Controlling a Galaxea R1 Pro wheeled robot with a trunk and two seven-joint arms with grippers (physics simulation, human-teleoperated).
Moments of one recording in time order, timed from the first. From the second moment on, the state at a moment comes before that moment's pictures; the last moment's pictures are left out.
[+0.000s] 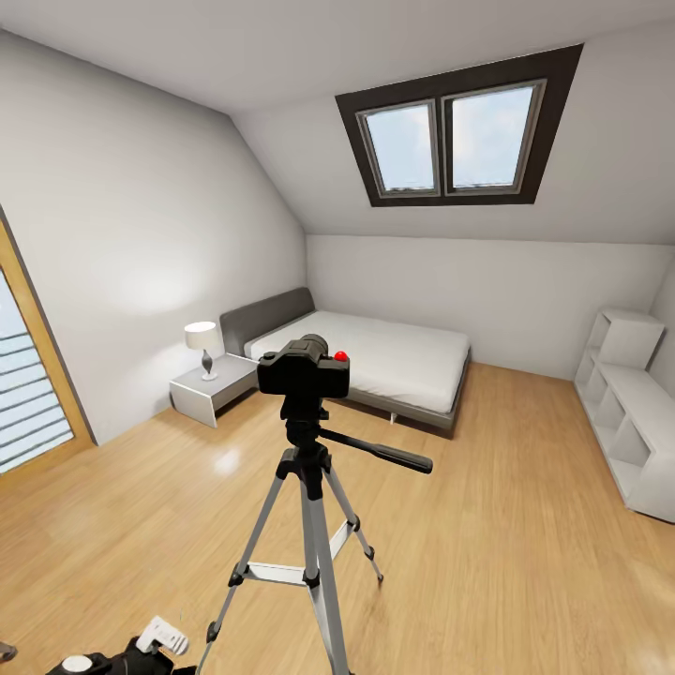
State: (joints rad) left arm -0.52 0.36 -1.26 -0.21 1.00 -0.14 -0.46; right arm -0.15 -0.22 0.34 -0.41 -0.03 0.12 0.35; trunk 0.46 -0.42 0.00
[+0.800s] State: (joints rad) left arm -0.30 0.25 -1.26 -0.20 1.54 -0.06 -0.28; right arm -0.15 -0.13 0.35 -0.15 -0.03 0.12 0.12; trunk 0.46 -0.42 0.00
